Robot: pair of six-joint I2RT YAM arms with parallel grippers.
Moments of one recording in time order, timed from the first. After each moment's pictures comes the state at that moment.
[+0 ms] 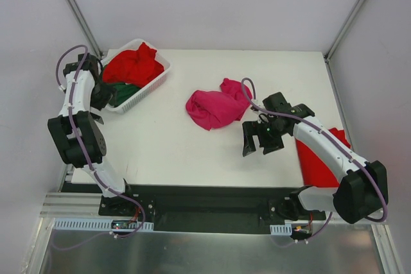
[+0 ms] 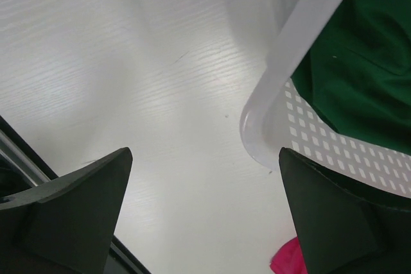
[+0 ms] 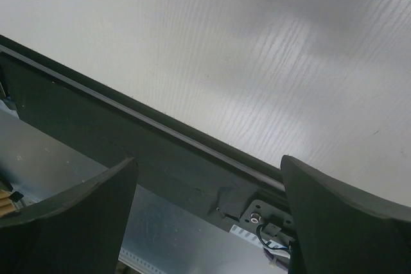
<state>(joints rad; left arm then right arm) 0.28 1.75 1.56 -1.22 -0.21 -0.97 0.46 1.28 1.00 -1.01 -0.34 0.24</state>
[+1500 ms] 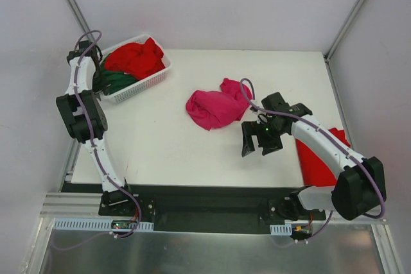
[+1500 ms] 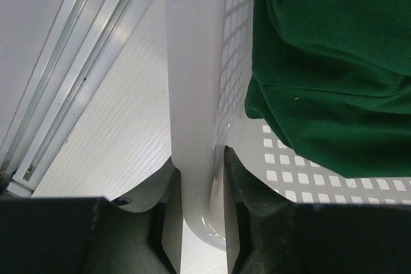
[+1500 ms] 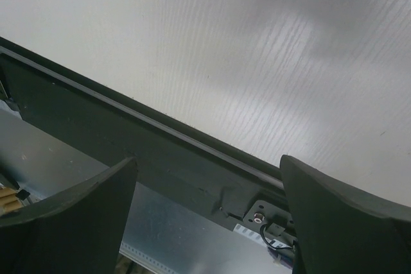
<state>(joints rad) 0.29 2.14 1.95 -1.14 -0.23 -0.35 0.46 1.31 1.00 -1.01 -0.35 0.25</state>
